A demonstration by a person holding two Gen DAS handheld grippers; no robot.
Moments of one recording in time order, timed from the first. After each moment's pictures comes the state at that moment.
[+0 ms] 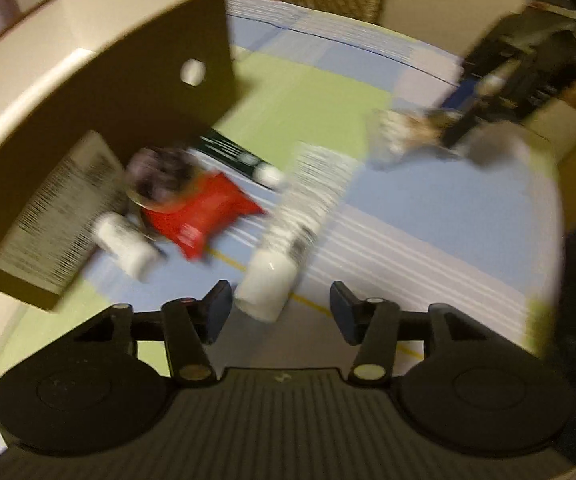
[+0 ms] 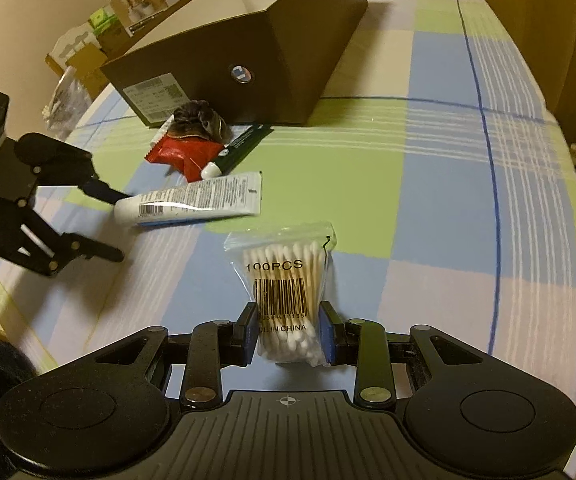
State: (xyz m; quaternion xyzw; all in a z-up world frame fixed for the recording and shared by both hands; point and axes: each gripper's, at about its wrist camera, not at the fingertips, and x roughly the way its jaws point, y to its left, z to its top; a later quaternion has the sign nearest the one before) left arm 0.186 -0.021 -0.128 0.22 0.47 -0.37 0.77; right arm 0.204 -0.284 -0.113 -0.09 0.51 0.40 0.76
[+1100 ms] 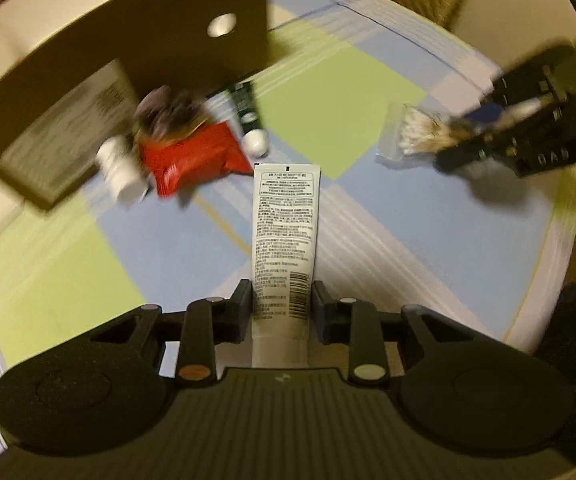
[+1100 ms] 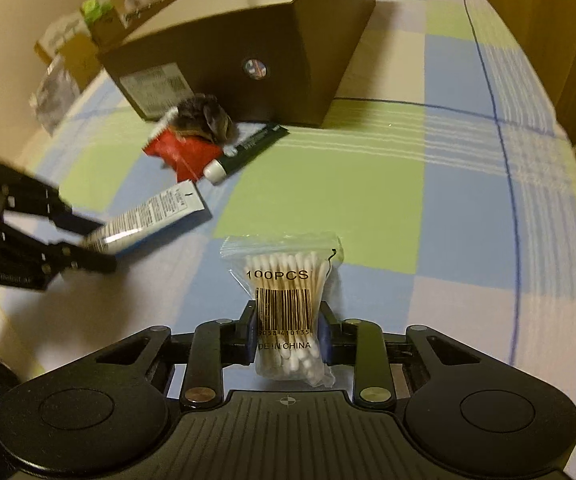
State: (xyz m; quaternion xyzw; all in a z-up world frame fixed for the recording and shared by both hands) left arm 0.171 -0.038 -0.128 0.12 0.54 -0.23 0.80; right arm 0.196 -0.257 -0.117 -0.09 0.52 0.38 0.76
